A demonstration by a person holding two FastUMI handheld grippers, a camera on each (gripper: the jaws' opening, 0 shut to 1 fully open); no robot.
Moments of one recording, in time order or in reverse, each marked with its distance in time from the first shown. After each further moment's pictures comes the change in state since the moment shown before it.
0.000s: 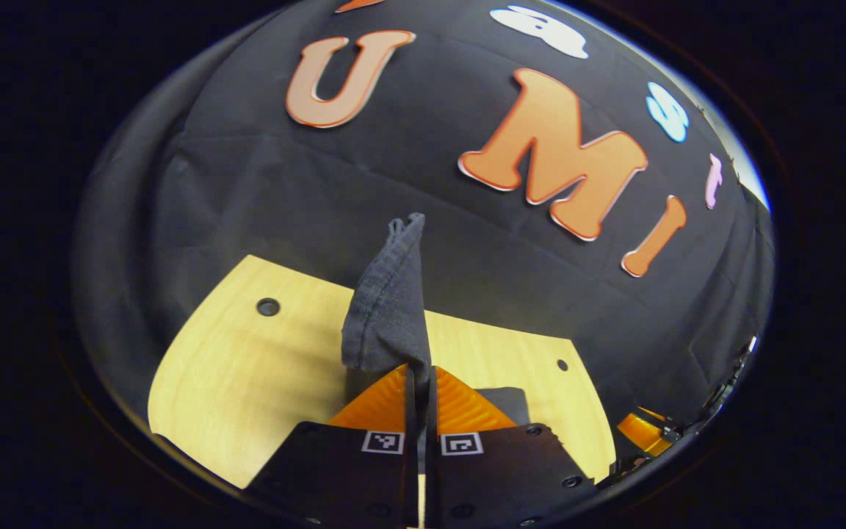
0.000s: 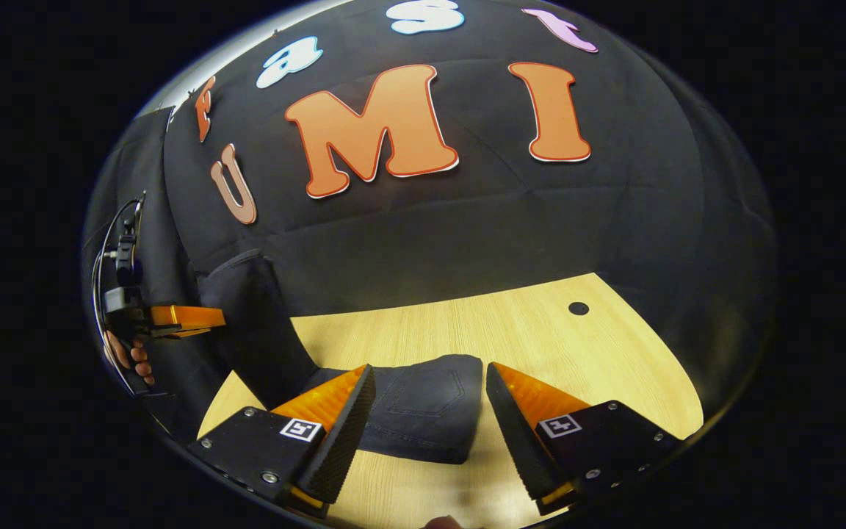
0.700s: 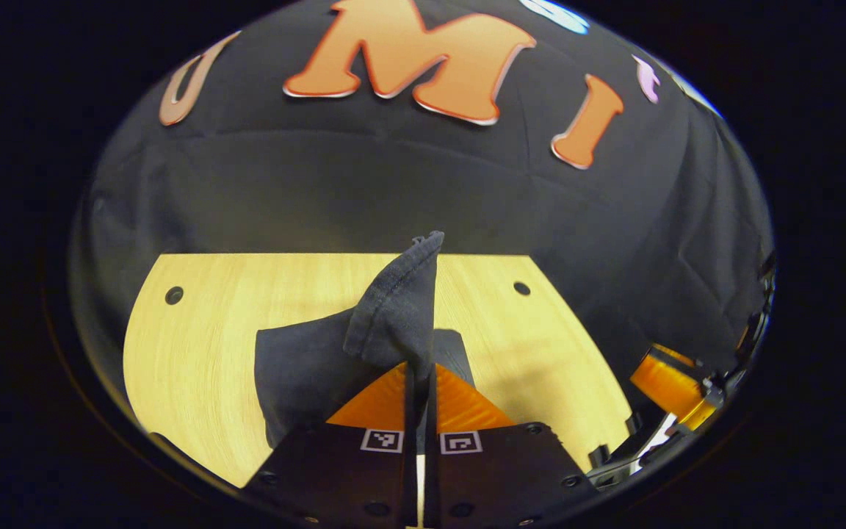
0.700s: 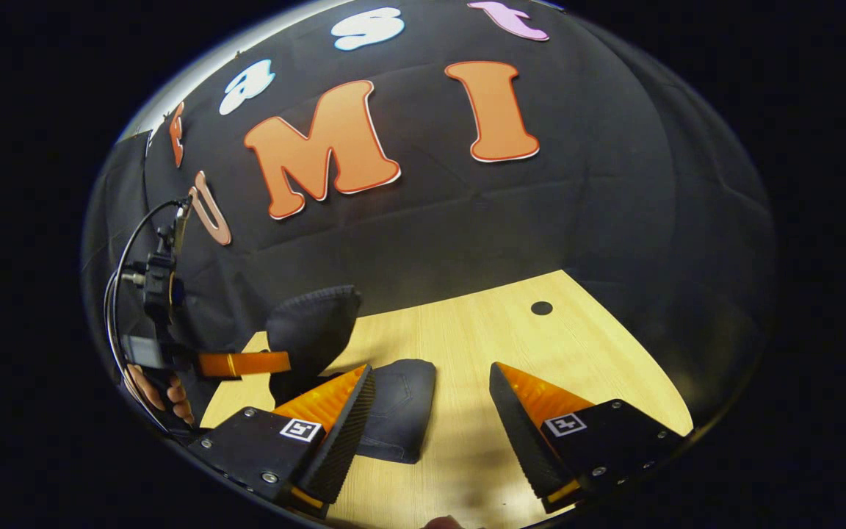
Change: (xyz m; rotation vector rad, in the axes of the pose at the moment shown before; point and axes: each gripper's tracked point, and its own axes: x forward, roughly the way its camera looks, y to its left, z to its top) left arm 0.068 -0.148 -0.125 0.313 0.263 -0.086; right arm -0.018 -0.090 0.005 0.084 -0.015 -0.045
